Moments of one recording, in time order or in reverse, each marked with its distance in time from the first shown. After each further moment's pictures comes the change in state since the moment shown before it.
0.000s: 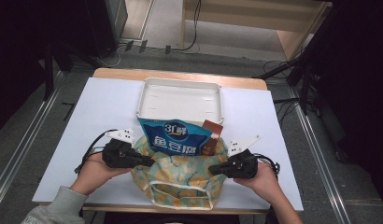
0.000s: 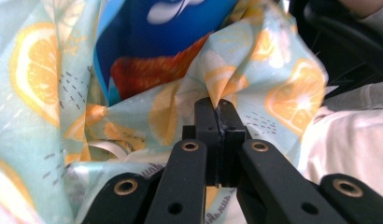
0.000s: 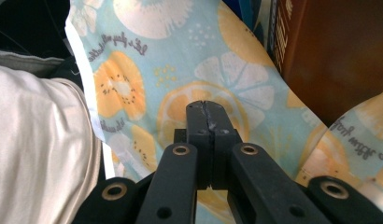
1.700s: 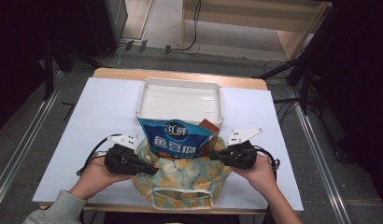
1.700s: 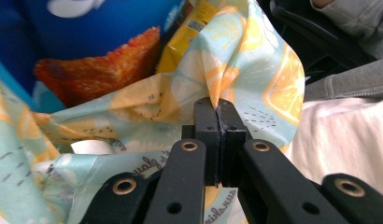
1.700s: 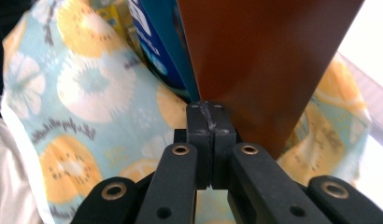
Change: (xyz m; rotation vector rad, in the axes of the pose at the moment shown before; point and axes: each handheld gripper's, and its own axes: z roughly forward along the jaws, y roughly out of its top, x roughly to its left) left arm -0.013 -0.001 0.012 0.047 -0.097 0.018; right arm -0.004 0.024 -0.006 -0.099 -0.143 -0.017
